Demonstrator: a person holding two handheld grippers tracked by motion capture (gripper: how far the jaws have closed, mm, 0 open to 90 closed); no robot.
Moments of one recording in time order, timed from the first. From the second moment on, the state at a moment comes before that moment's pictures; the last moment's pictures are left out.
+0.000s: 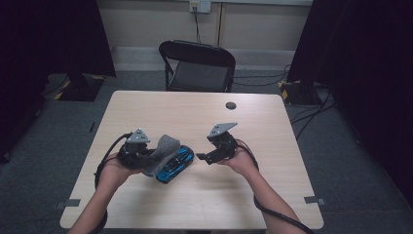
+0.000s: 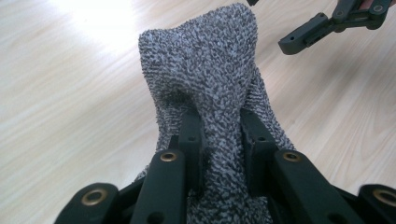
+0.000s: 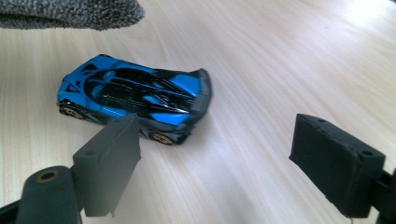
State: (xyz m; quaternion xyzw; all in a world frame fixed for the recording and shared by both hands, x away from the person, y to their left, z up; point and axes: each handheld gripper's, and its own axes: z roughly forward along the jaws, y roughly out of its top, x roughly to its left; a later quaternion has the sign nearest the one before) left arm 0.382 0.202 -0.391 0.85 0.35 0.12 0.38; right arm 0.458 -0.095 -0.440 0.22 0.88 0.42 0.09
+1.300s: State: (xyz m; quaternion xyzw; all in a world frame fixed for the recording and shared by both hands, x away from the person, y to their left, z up) left arm 0.411 0.076 -0.411 0.87 0.28 0.07 0.40; right arm 0.463 -0.189 -0.411 0.25 0.87 0.41 0.13
